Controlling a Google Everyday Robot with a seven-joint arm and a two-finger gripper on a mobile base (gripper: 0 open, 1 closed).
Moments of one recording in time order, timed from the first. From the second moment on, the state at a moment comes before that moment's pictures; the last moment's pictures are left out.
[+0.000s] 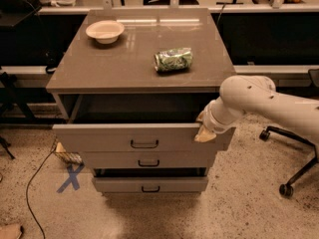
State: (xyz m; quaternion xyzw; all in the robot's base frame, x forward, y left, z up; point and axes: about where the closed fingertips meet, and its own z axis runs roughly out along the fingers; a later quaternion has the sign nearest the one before) arm 0.599 -0.150 0.644 -0.67 0.71 0.01 0.20
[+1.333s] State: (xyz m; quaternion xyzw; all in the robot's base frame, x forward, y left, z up) arm 0.582 -0.154 0.640 -0.66 0.72 0.01 0.20
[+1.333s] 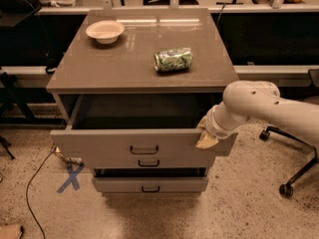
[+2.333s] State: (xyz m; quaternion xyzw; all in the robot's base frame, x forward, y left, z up) arm 0.582 -0.154 0.639 -0.66 0.72 0.01 0.20
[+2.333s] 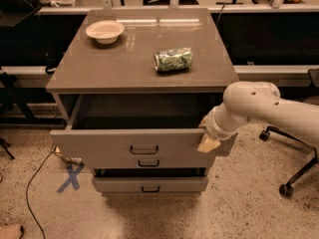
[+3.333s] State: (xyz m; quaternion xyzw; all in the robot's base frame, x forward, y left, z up) arm 0.554 -0.135 0.634 -0.69 0.70 0.03 0.16
